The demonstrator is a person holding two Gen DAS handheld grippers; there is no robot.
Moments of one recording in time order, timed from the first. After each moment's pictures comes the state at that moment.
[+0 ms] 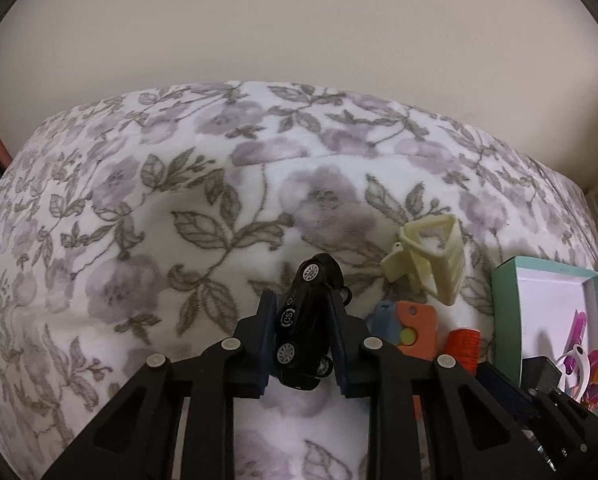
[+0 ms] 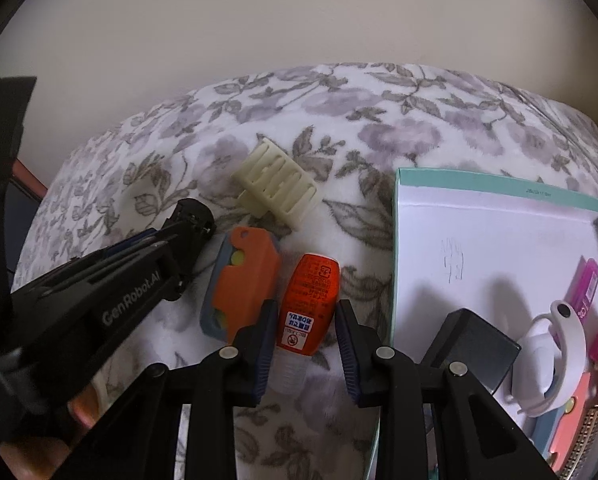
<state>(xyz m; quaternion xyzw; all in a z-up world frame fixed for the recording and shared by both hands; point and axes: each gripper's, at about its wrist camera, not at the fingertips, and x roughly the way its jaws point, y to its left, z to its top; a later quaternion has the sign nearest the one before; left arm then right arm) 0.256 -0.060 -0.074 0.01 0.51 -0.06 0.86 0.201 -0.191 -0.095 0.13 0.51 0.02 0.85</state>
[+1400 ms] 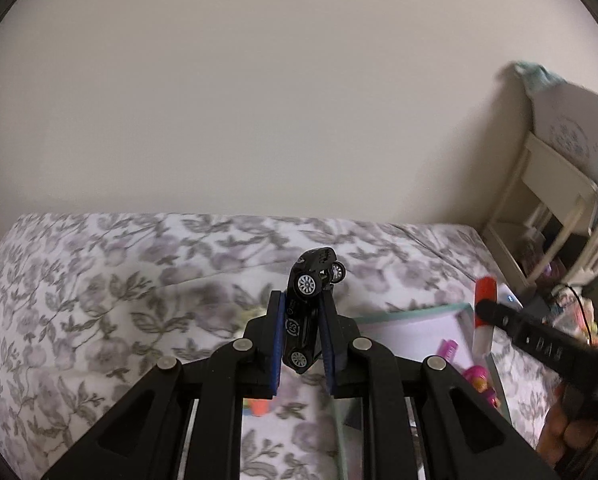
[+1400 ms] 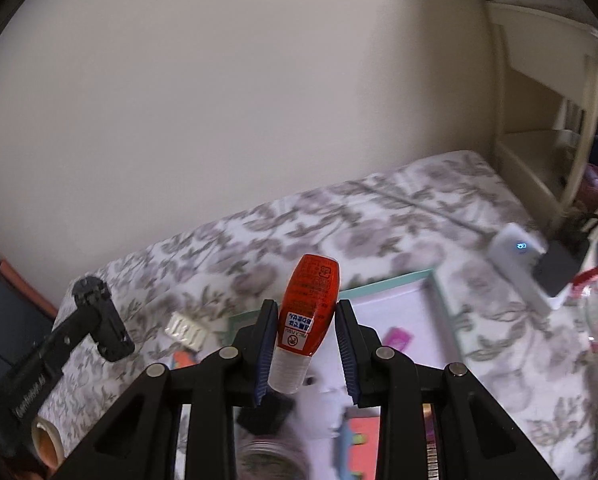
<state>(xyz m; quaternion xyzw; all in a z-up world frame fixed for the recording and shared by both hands) 0.180 -0.130 0.057 0.01 0.36 -0.19 0.91 0.130 -0.360 0.009 0.22 0.38 -0.09 0.90</state>
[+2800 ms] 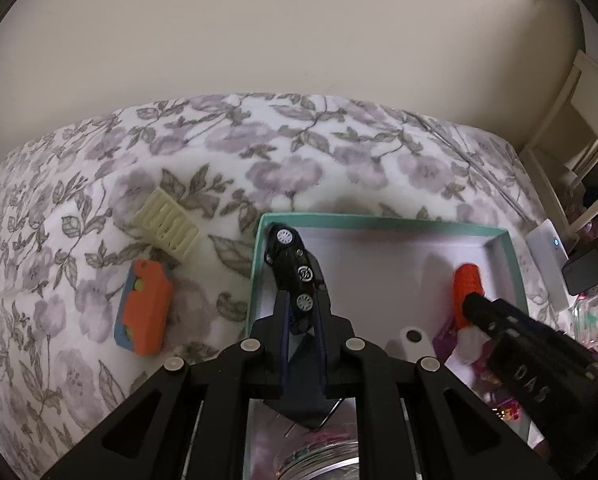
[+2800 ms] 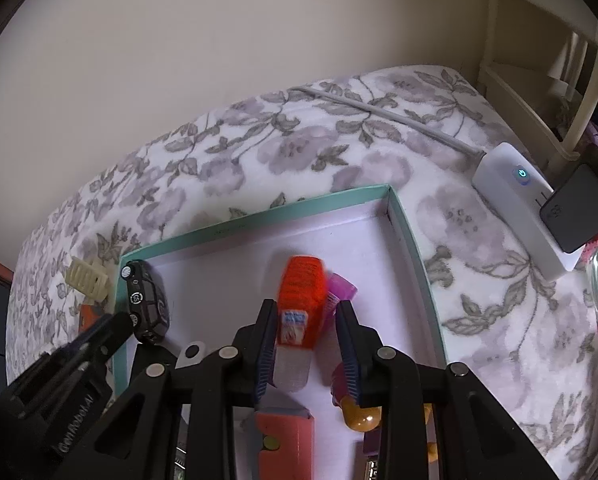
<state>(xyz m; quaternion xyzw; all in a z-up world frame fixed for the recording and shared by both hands) 0.193 -0.219 -0.048 0.03 0.51 -0.12 0.85 0.152 -0.387 -0.084 0.20 0.50 -0.11 0.84</state>
